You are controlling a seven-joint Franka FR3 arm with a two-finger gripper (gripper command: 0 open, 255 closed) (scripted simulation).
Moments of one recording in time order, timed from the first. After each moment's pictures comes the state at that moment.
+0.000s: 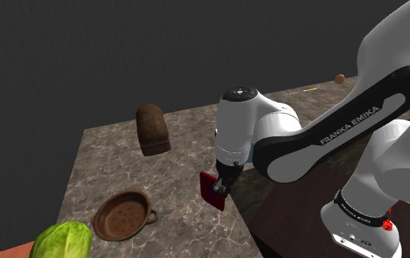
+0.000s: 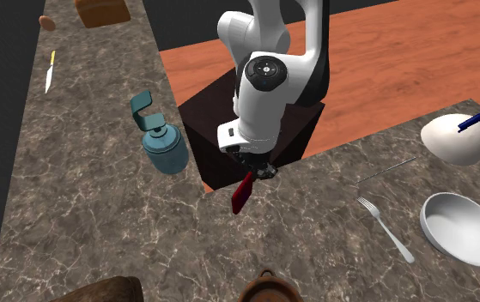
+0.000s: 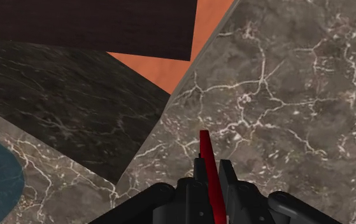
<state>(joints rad) 0.14 -0.26 0.59 -2.63 0.19 2.44 0.50</state>
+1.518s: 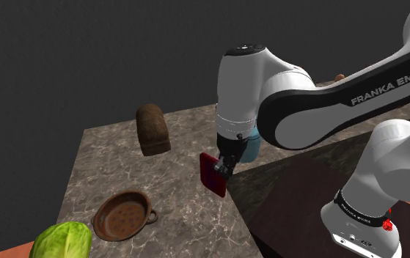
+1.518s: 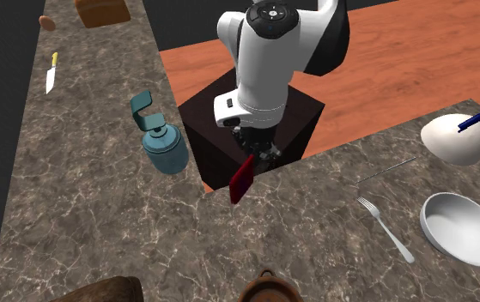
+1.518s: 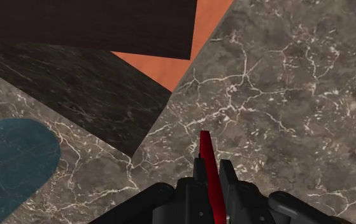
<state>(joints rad) 0.17 -0.42 0.52 -2.52 0.23 2.18 0.46</state>
